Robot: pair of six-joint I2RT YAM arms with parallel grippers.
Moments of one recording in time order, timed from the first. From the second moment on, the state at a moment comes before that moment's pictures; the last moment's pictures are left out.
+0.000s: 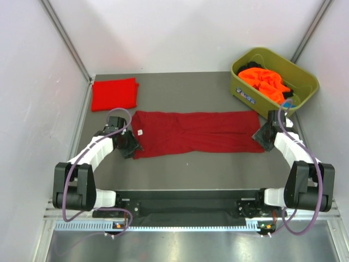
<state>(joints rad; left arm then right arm) -0.08 1.33 0.74 -0.54 0.20 -0.68 -0.11 1.31 0.76 -0.51 0.13 0.67</state>
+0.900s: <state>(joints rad) -0.05 1.36 0.75 -0.59 -0.12 -0.68 -0.20 1.32 0.74 -0.55 0.20 0.72</state>
